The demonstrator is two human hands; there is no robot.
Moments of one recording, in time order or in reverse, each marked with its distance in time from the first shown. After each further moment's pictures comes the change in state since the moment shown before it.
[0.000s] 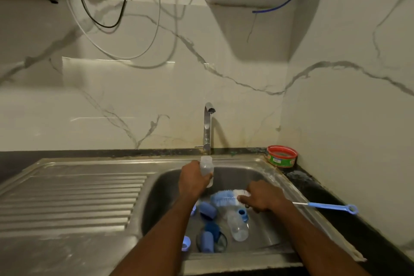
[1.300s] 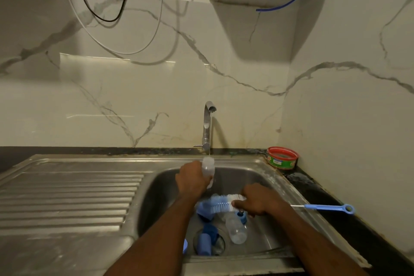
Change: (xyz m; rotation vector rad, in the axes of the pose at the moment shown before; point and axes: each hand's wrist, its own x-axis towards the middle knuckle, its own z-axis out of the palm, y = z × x) left_hand 0.006 -0.003 0.012 0.171 0.110 0.055; right_hand 0.002 -0.010 0.003 0.023 -0.066 -0.069
